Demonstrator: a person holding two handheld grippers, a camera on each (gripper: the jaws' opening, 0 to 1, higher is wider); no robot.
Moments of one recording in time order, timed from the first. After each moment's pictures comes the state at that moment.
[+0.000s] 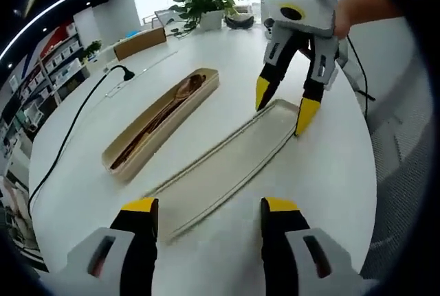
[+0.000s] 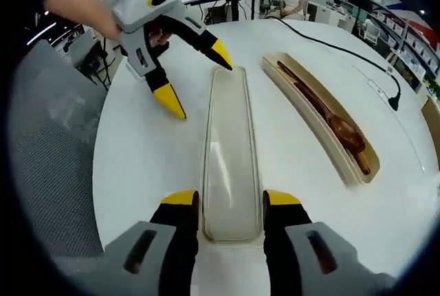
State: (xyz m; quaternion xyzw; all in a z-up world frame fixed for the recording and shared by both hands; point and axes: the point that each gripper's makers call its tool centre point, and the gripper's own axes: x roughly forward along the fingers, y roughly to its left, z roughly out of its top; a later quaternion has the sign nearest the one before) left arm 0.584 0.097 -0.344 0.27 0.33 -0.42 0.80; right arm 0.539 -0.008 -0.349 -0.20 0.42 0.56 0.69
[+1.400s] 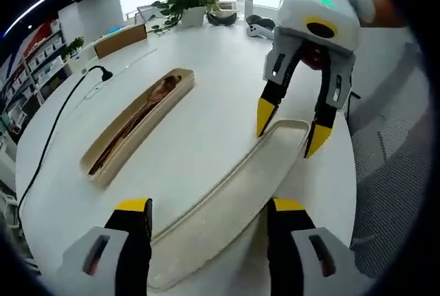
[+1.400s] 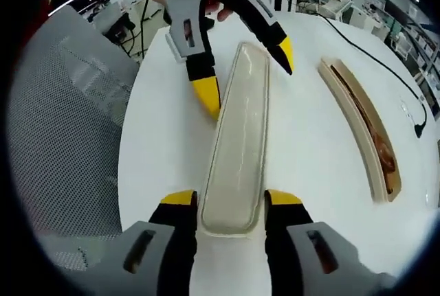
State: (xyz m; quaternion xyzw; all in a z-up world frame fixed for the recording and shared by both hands) left arm 0.557 0.080 -0.341 0.25 0.36 -0.47 0.77; right arm 0.496 0.013 -0.355 -0.30 0.41 0.59 0.63
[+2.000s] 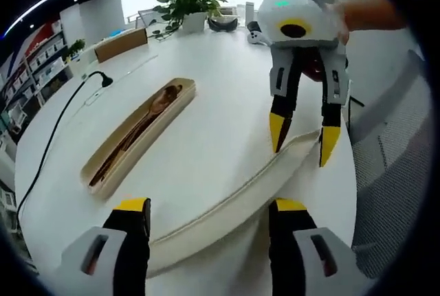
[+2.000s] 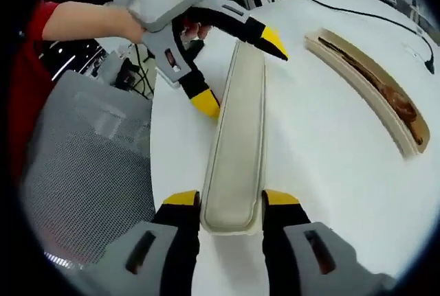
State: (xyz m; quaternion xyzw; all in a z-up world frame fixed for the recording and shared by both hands) left arm 0.570 0.064 -0.334 0.24 0.34 -0.47 0.78; right arm 0.481 0.005 -0.341 -0.11 0.50 0.59 0.62
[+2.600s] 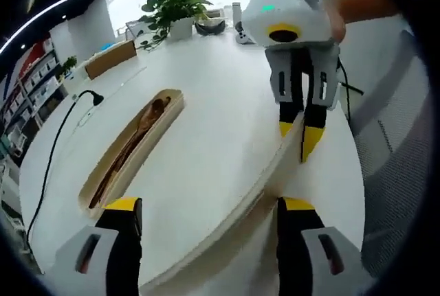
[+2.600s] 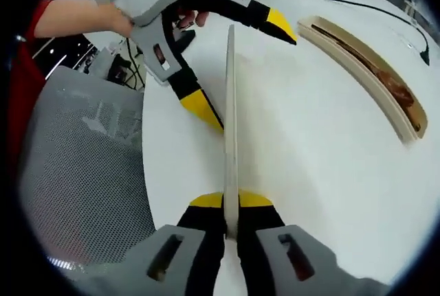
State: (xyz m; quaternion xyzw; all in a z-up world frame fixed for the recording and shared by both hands) left arm 0.566 0.056 -0.336 0.33 0.28 -0.50 0.75; right arm 0.475 -0.012 -0.351 -0.16 0.51 0.57 0.62
